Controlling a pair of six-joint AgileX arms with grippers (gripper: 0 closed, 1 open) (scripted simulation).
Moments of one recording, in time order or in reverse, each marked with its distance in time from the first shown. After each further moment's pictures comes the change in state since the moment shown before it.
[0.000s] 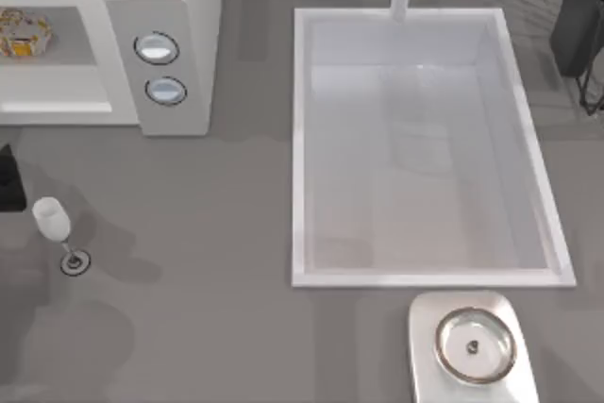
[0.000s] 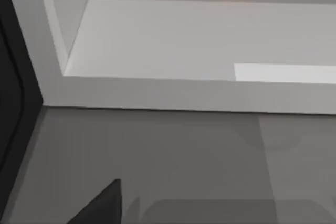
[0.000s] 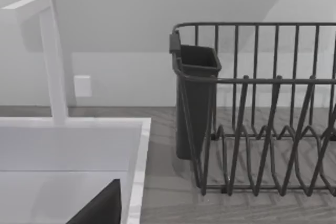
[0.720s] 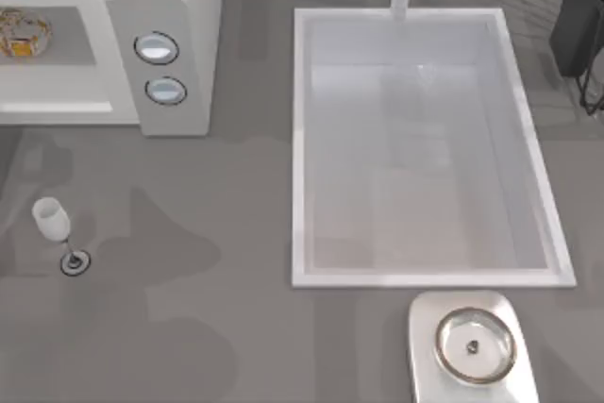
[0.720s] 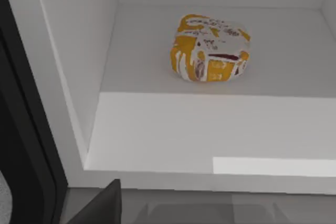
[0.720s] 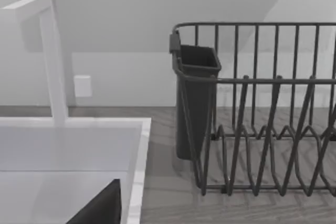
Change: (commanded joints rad) left arm -0.003 -0.413 0.136 -0.558 -0.002 -0.001; right arm 0.000 0.000 0.000 0.000 0.000 0.000
